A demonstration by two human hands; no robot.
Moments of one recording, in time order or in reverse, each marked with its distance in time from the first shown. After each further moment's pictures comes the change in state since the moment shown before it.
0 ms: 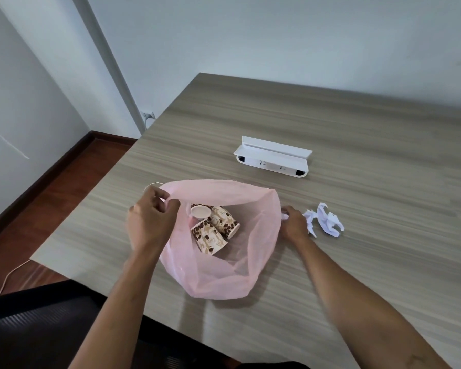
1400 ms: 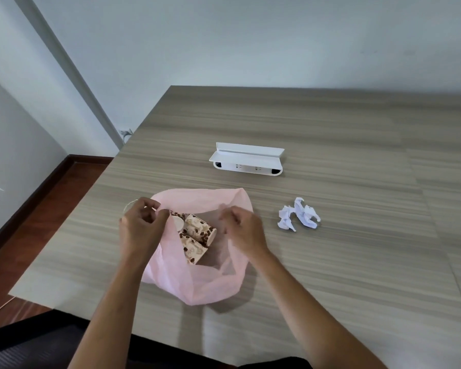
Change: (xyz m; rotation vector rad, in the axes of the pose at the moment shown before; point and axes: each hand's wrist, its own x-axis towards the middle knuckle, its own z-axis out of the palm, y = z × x) left_hand -0.007 0.018 0.014 -0.118 -0.150 0.017; right_hand -0.120 -0.100 -0.015 0.287 -0.019 -0.315
